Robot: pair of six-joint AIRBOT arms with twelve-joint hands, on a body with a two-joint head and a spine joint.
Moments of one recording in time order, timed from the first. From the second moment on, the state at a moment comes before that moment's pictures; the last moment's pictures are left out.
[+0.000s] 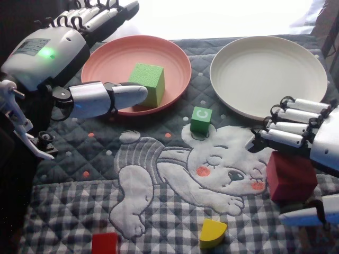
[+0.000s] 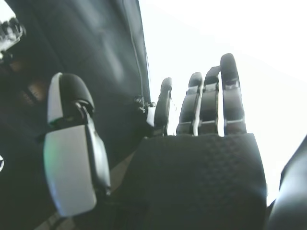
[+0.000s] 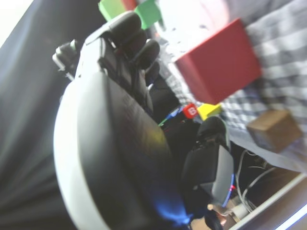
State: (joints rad) left arm 0.81 -1.00 1.08 -0.27 -0.96 0.40; right arm -0.89 -0.88 0.95 2.98 -0.89 2.26
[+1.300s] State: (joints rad) left arm 0.83 -1.00 1.07 -0.29 -0.99 0.40; right arm -0.72 -0.88 1.00 2.98 -1.02 2.29
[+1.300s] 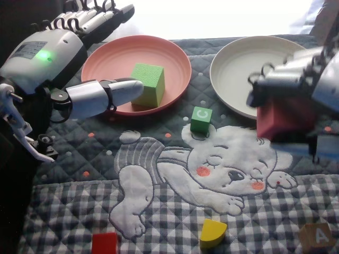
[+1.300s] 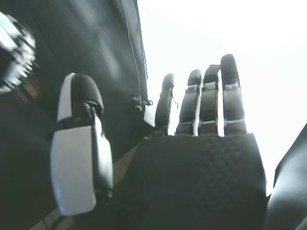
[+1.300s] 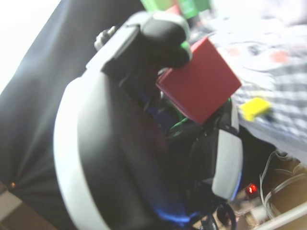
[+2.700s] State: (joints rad) left arm 0.82 -1.01 1.06 -0.25 -1.05 0.40; right arm -0.50 -1.17 1.41 2.98 -0.56 2.30
